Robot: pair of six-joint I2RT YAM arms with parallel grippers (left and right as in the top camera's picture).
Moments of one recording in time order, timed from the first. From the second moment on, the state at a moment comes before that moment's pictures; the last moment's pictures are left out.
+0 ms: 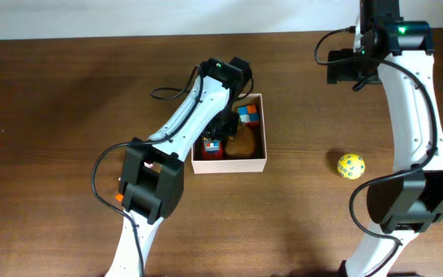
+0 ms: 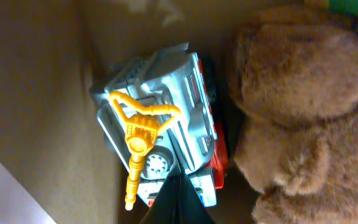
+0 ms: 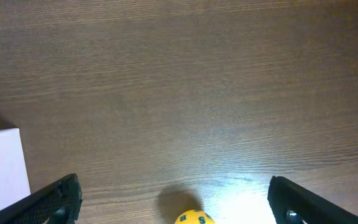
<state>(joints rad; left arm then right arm) -0.54 2.35 2.15 -1.48 -0.06 -0.34 -0.02 2.00 2.12 -1.29 0.16 0.06</state>
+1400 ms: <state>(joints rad) -0.51 2.37 2.48 -1.46 -0.25 -0.34 -0.02 2.00 2.12 -1.29 0.16 0.06</state>
